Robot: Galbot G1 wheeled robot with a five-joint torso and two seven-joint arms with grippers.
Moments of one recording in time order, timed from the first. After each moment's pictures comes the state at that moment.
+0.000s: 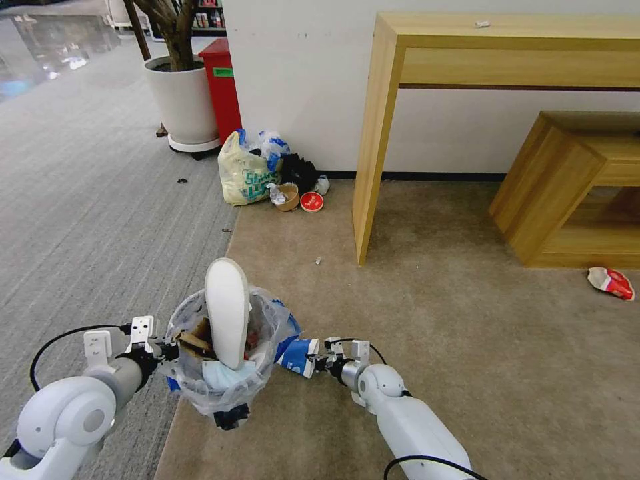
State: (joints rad) left arm 1.50 -0.93 -0.71 -2.15 -0.97 0.74 -0.32; right arm -0.88 1.45 0.12 1.08 0.55 -0.38 -0.26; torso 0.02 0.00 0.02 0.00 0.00
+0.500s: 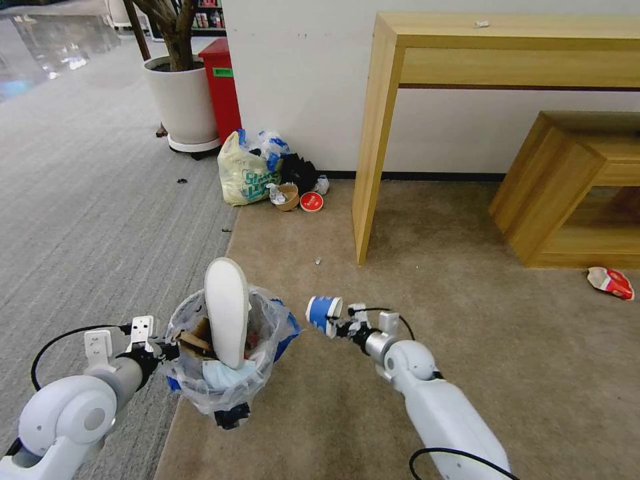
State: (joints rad) left arm 1.48 -0.92 -0.70 -2.13 -0.97 0.74 -0.32; right arm -0.93 1.34 0.23 1.43 0.58 -0.41 -0.26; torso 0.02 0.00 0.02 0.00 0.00
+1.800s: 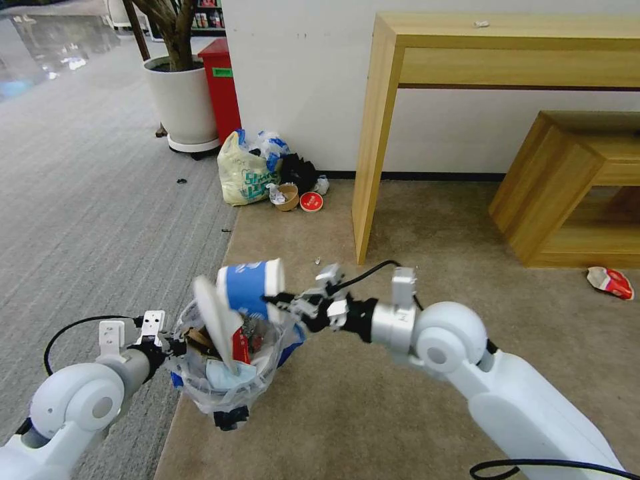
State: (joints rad) left arm 1.43 -0.83 -0.62 -2.11 -1.01 0.74 -0.33; right arm -0.75 1.00 -0.15 2.07 0.94 -0.57 -0.30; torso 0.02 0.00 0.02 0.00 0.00
